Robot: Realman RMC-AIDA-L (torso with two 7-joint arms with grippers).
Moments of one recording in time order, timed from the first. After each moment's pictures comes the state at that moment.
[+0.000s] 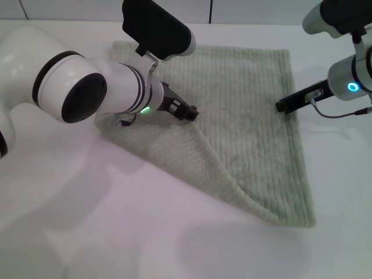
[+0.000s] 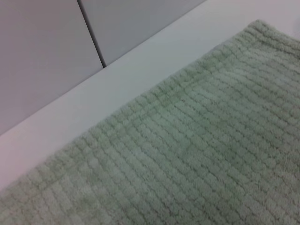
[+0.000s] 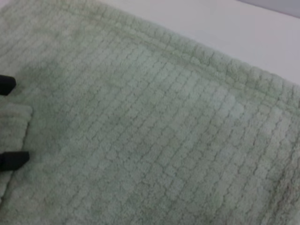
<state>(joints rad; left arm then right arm) -0.69 -2.07 -1.19 -0.99 2.76 -0.67 0.08 0.89 2.04 -1.13 -0.53 -2.51 -0.93 2.36</state>
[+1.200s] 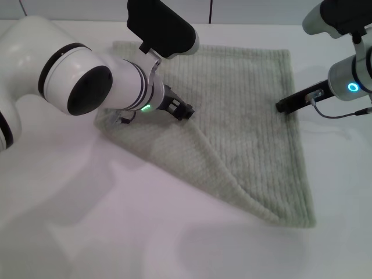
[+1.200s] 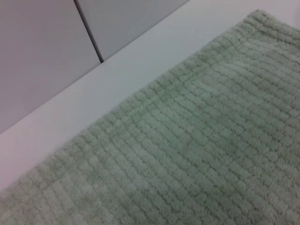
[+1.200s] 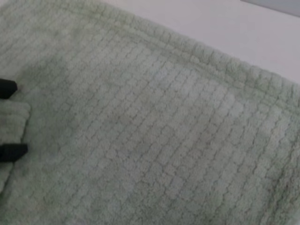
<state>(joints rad) -0.73 -2.07 -1.20 -0.97 2.77 -0.70 0.09 0.89 2.04 -1.13 -0.54 -2.51 -0.94 2.37</state>
